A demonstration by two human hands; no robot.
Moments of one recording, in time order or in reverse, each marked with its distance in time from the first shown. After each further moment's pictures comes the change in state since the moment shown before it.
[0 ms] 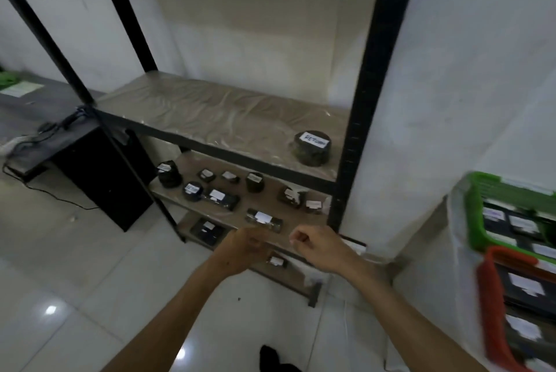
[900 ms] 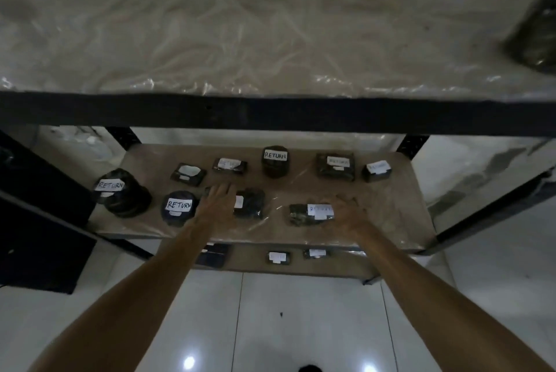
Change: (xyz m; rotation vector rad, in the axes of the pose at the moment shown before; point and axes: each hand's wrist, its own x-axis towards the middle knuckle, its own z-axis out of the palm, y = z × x) left_hand 0.337 -0.353 -0.068 0.772 -0.242 0.202; right_hand 0.324 0.148 0.246 -0.004 0.125 0.629
